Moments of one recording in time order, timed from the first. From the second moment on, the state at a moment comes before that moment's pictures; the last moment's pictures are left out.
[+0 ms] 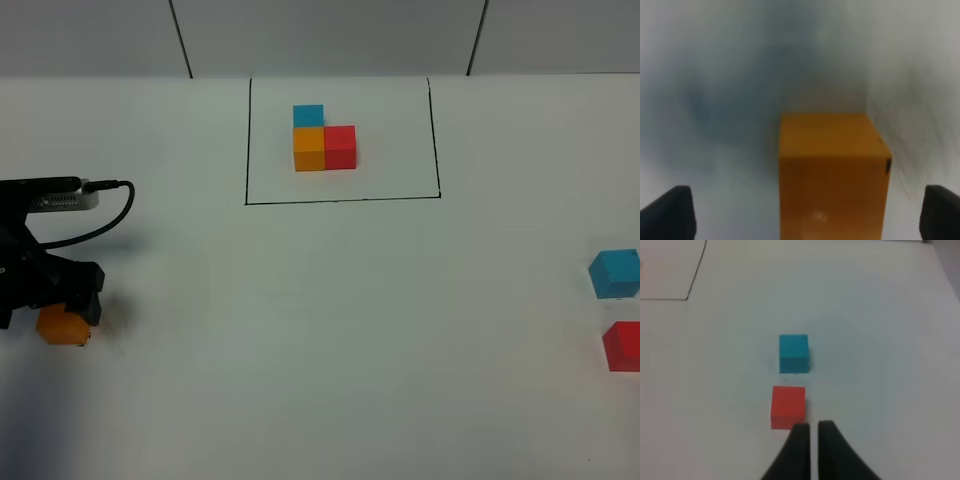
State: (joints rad) left arm 0.01 1.76 -0.89 -0.02 0.65 0.01; right arm 0.00 -0.01 -0.50 -0.06 1.07 0.00
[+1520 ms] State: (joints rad) left arm 0.01 1.83 -0.89 -0.02 0.58 0.01; right arm 0.00 -0.01 -0.50 -0.06 1.07 0.00
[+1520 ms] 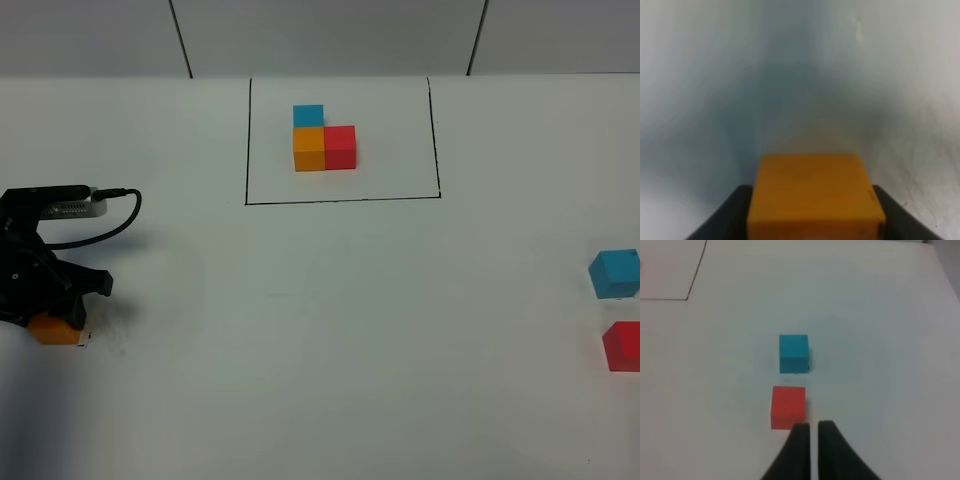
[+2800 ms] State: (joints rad) left arm -0.62 1.85 -1.26 -0.01 0.76 0.84; right arm 0.00 -0.01 -0.50 -0.06 1.07 0.00
